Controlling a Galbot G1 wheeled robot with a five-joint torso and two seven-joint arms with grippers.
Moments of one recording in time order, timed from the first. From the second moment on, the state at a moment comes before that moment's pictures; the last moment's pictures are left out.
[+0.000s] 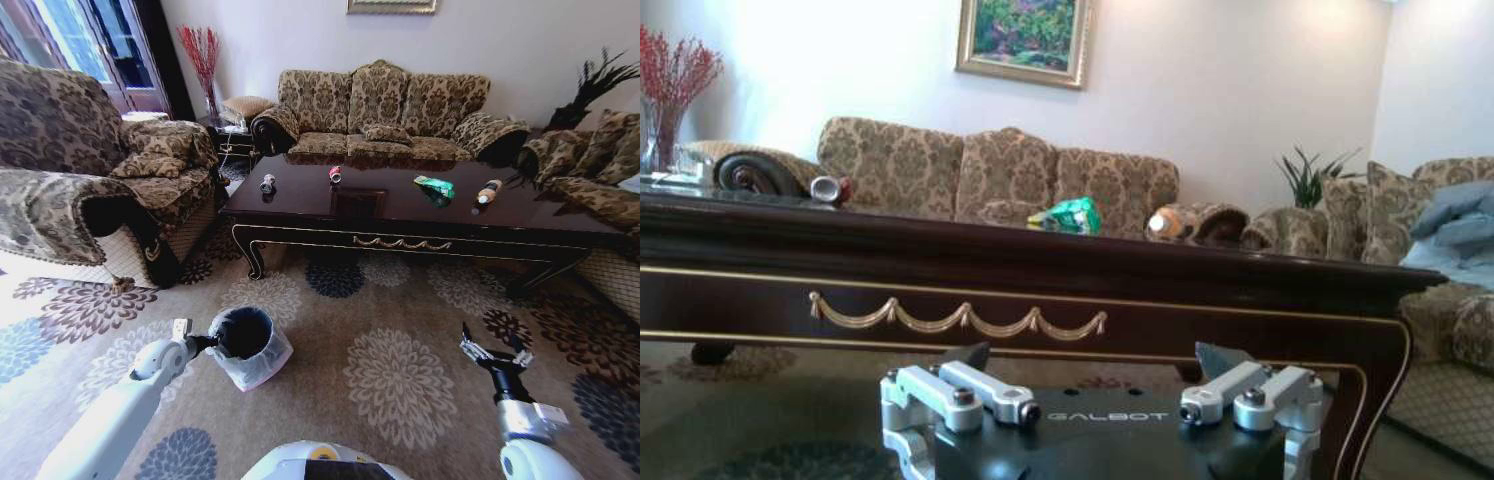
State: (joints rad) left arm 1.25 -0.88 -0.51 -1.62 -0.76 0.70 -0.02; right arm -1.73 1.34 0.90 2.03 0.32 0.16 0.01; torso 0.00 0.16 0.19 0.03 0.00
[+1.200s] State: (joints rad) left arm 1.40 -0.92 -0.61 -2.03 -0.73 0.49 -0.11; right arm -1.73 1.34 0.90 2.14 0.33 0.11 0.01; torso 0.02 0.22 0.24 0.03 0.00
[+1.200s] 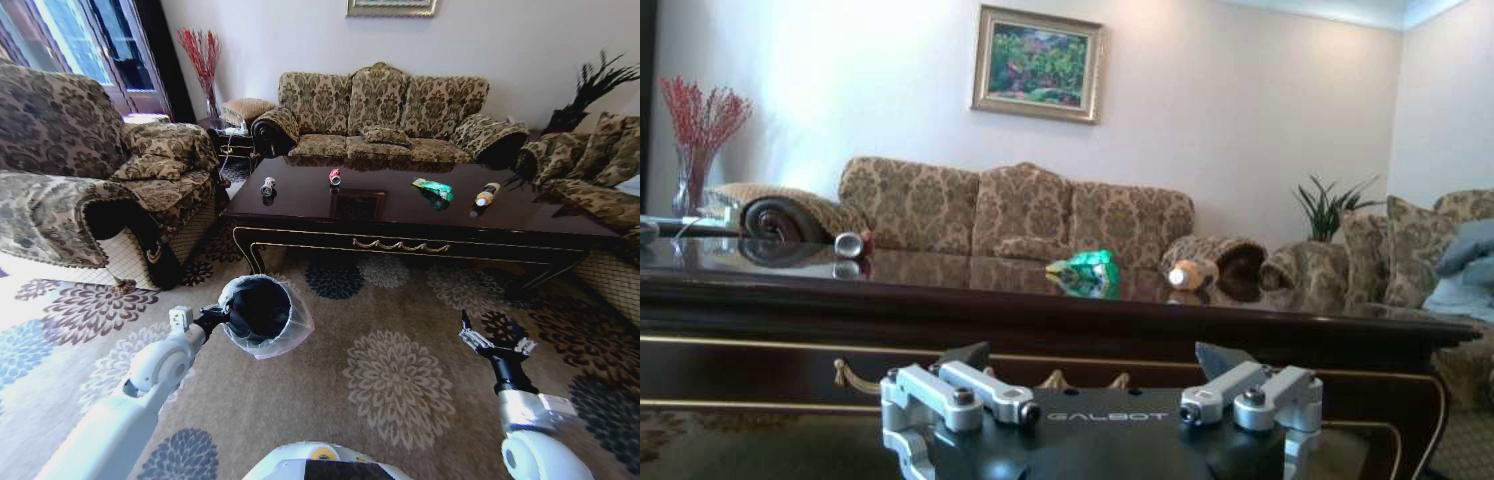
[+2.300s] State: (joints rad) left arm 1.42 -0.93 -0.62 -2.04 -0.73 0.49 -0.10; right arm -1.73 1.35 0.90 2.16 0.31 0.10 0.00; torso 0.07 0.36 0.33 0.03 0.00
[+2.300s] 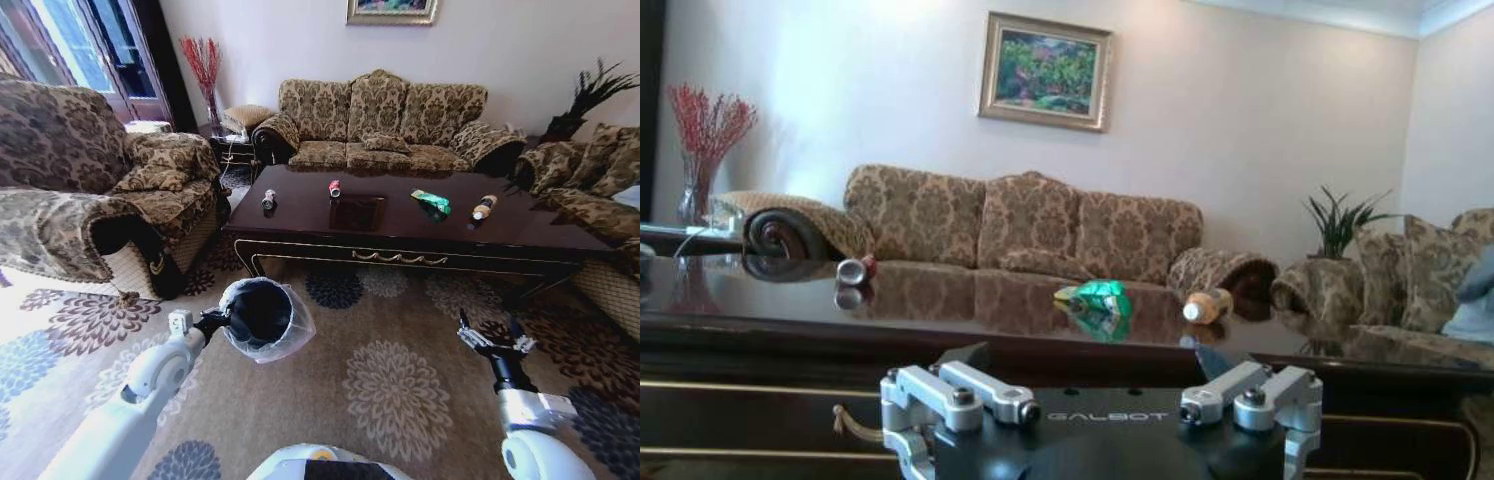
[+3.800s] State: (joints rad) left arm 1.50 -0.97 -0.64 -2.11 -0.72 0.48 -0.10; right arm -1.74 1.34 0.89 2.17 0.29 0.10 -0.01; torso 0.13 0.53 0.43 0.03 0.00
